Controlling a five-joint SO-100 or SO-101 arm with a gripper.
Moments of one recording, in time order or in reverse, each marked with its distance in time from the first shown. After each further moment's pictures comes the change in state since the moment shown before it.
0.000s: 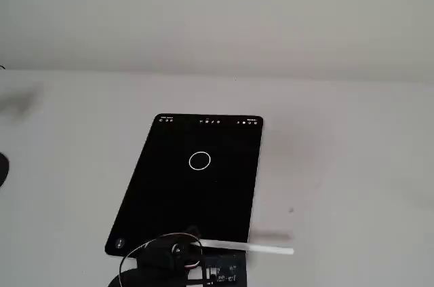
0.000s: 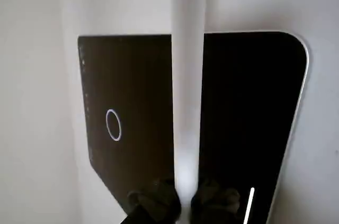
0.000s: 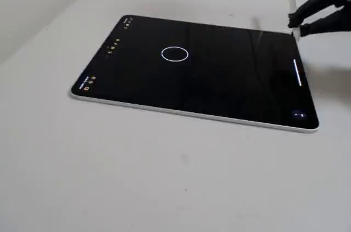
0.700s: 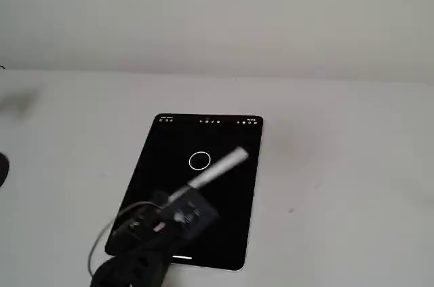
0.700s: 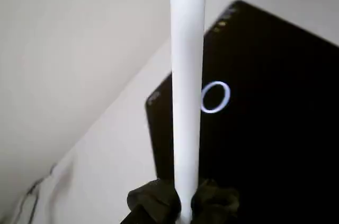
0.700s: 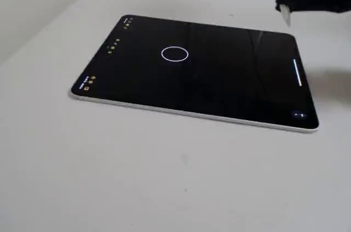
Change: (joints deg) arm -14.5 -6.4 0.0 -28.7 -33.0
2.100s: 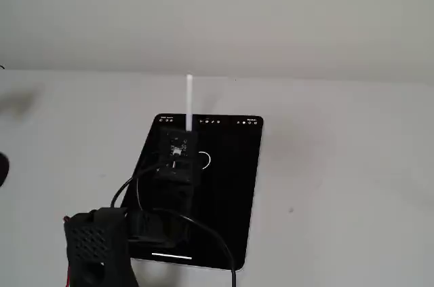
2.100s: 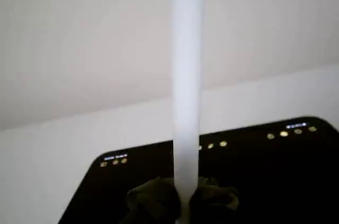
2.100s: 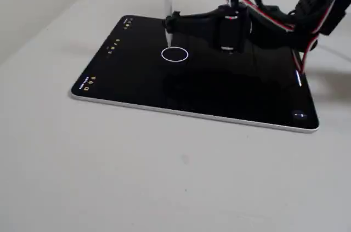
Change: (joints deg) arm 2.5 -129.2 -57.0 -91.4 -32.3
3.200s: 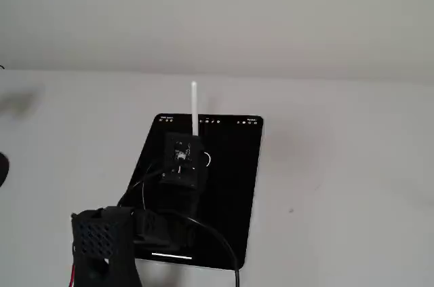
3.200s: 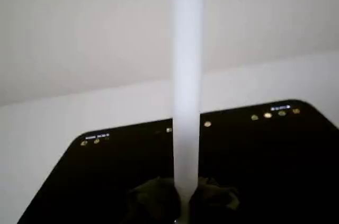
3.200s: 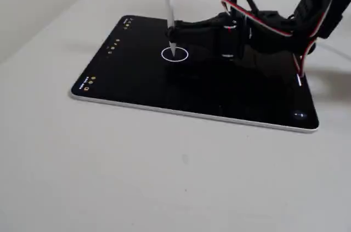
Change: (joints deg) arm 0.9 -3.5 -0.4 0.3 -3.0
